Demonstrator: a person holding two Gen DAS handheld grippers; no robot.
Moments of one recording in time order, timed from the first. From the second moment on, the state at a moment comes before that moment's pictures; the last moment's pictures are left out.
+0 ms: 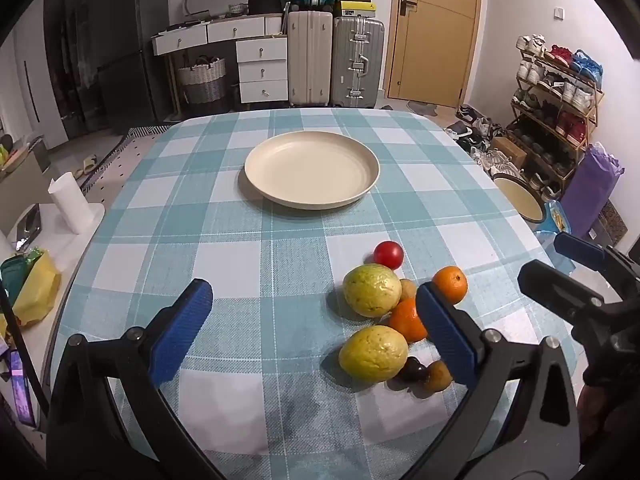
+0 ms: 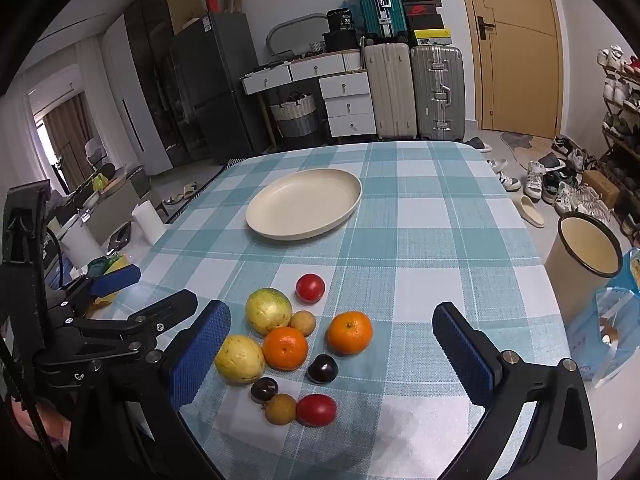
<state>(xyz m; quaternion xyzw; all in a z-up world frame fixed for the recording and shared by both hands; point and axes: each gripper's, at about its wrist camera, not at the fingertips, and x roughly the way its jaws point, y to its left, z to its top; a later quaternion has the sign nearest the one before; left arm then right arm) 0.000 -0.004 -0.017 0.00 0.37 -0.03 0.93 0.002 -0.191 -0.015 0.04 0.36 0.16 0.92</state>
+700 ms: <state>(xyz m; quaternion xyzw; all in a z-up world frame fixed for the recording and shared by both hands) 0.006 -0.004 -0.033 -0.01 0.40 -0.03 0.92 0.002 -0.191 -0.016 0.04 0.36 0.16 0.92</state>
